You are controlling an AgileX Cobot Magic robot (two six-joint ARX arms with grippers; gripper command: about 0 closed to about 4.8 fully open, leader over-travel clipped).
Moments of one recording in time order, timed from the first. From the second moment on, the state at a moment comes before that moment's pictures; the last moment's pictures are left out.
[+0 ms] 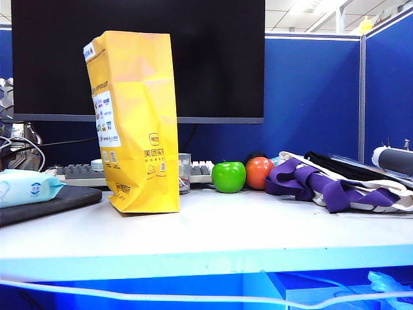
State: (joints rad) left arm -0.18 0.86 1.11 -0.41 0.27 0.30; right arm 0.52 1.71 2.10 -0.80 -0.53 0.08
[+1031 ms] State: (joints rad) left arm -0.01 1.06 1.11 -0.36 0.60 0.21; right arm 0.57 2.03 2.13 -0.41 -0.66 0.20
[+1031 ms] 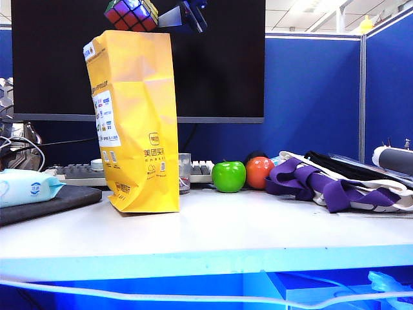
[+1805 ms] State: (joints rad) left arm -0.01 1.07 1.11 -0.36 0.65 0.17; right arm 0.56 2.03 2.13 -0.33 -0.66 0.22
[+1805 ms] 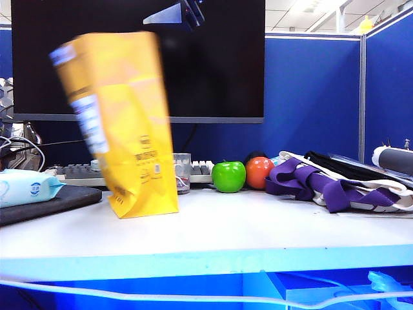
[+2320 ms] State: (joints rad) left arm 0.04 0.88 1.11 -0.38 0.47 0.24; right arm 0.40 1.85 2.13 -0.54 -0.49 -0.02
